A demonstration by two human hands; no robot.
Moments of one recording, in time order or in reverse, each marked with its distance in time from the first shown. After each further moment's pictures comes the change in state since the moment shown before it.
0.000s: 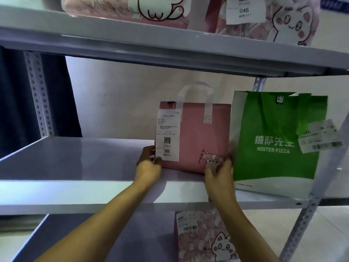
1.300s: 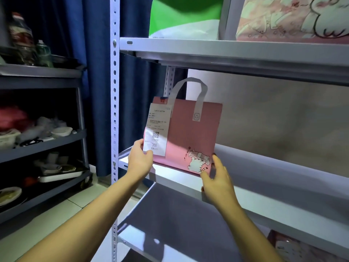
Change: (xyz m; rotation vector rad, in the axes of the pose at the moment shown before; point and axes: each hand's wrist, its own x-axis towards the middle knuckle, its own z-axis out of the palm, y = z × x) left_hand -0.036 -0.069 -0.319 0.156 0.518 -0.140; right_hand -0.143 -0.133 0.194 0.023 -0.574 -0.231
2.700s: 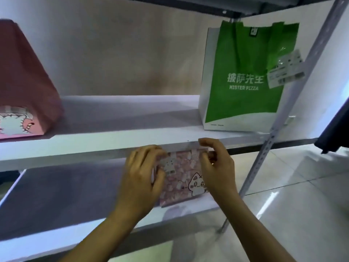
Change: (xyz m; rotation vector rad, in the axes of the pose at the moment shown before) left_hand -0.279 0.042 0.202 0.016 -0.587 0.875; right_hand -0.140 0.188 -0.226 -0.019 0.574 0.080
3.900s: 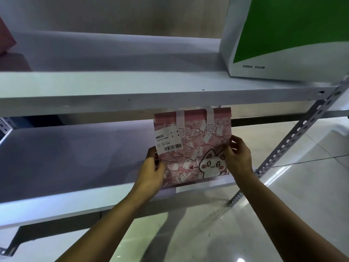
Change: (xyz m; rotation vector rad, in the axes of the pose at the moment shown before) left_hand -0.059 -0.094 0.159 -0.495 -0.291 -0.788; right_hand 0.036 0.216 0.023 -0.028 0.002 0.476
